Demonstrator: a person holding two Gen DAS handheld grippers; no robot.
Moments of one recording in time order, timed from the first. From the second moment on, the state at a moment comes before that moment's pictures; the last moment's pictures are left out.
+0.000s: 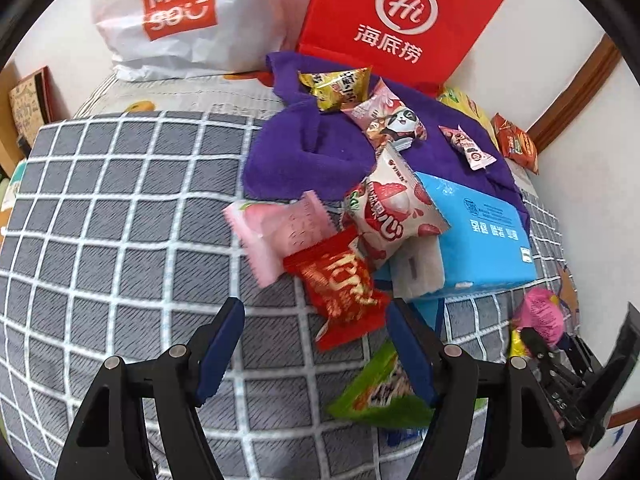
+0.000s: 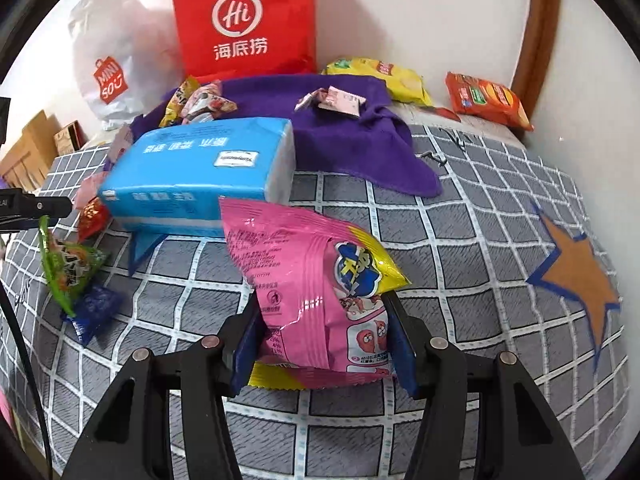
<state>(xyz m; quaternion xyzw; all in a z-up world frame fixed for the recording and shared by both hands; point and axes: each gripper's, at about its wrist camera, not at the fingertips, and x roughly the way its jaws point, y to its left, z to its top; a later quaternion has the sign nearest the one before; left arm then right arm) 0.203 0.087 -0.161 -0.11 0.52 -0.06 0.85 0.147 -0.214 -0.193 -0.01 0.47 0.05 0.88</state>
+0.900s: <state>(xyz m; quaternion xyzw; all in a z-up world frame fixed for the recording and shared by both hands) 0.225 0.066 -0.183 -0.07 0.52 -0.03 0.85 0.158 -0.224 -0.213 0.03 0.45 0.06 0.89</state>
